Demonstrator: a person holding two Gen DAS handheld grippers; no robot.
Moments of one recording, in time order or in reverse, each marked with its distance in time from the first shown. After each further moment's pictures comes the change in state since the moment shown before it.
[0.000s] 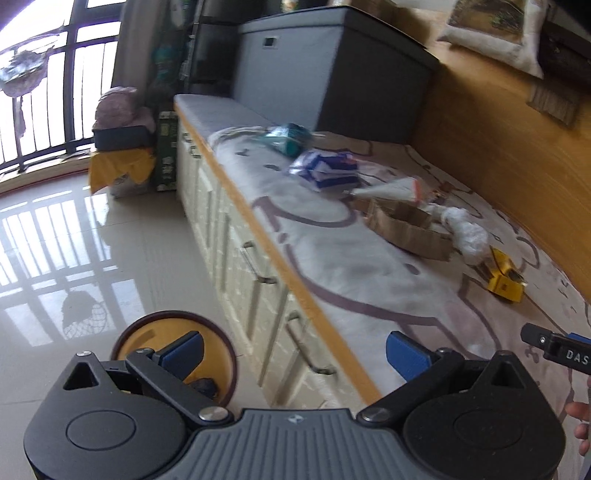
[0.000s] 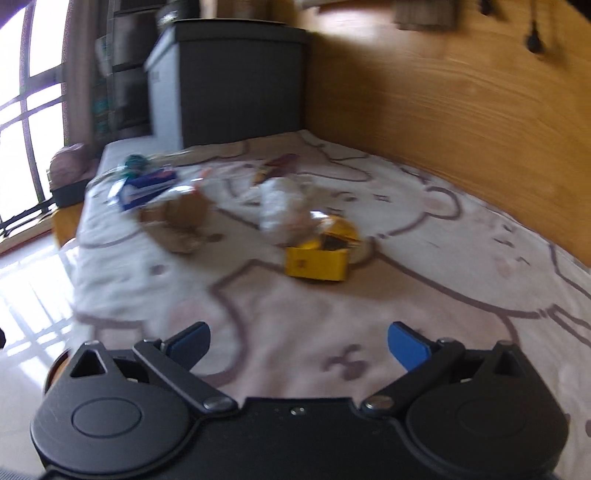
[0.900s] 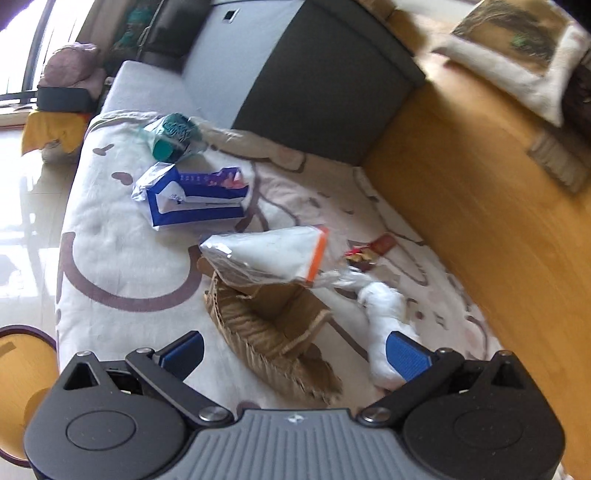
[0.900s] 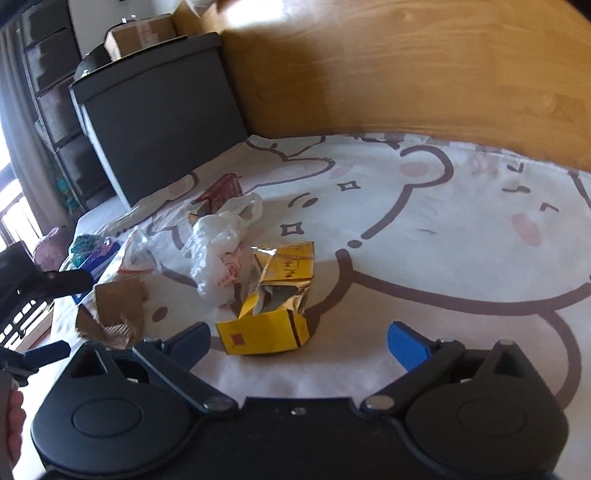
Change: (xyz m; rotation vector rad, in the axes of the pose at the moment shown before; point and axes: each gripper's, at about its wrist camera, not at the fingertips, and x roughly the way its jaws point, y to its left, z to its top) left arm 0.139 -0.105 0.098 -0.205 0.014 -0.174; right arm 0.083 -0.063 0.034 0.328 0.023 0.075
